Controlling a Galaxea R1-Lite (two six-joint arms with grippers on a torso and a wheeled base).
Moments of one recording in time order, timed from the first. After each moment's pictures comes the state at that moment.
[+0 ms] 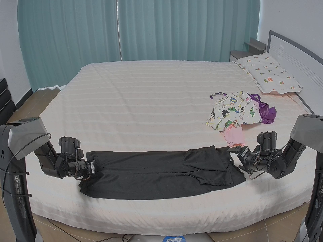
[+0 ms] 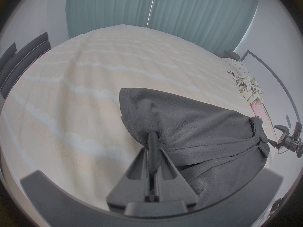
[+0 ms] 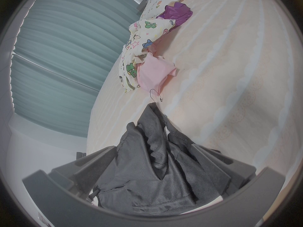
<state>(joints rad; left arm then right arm) 0.01 2.34 -0.87 -0.64 -0.14 -0.20 0.12 2.25 -0.74 -0.89 0.17 0.94</state>
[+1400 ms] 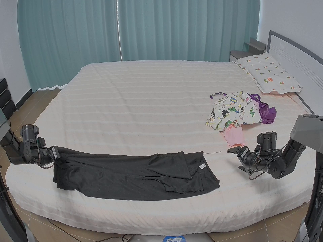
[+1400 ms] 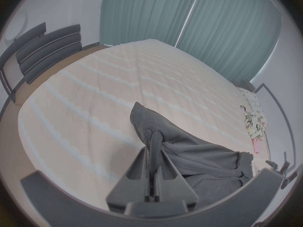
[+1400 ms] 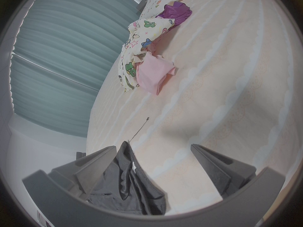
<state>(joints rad) 0.38 2.10 -0.89 -0.41 -0.30 -0.20 0.12 2.26 -0.74 -0.89 0.18 0.94</state>
